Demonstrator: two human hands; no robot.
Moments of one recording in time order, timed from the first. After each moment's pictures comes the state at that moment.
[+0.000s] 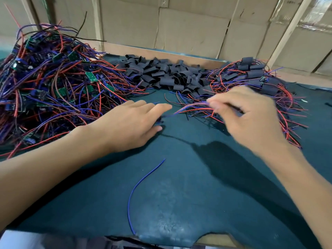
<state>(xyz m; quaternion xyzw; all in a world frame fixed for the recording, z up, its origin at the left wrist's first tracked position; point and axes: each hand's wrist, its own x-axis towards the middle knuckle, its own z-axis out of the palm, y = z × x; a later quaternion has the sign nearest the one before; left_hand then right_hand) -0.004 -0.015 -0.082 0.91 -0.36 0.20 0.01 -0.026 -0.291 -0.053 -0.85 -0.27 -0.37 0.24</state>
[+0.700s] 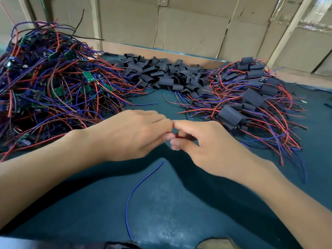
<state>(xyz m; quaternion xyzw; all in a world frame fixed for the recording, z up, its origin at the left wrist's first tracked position) -0.019 -0.019 -0.075 0.84 -0.49 0.21 0.04 -0.054 -0.239 -0.065 -0.91 -0.31 -0.06 0.26</state>
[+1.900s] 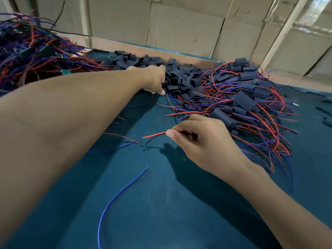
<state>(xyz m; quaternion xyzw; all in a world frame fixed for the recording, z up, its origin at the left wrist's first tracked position) 0.207 -0.084 -0.053 0.98 -0.16 -0.02 0.10 -0.038 -0.259 -0.071 -0.92 -0.24 -0.16 0.27</state>
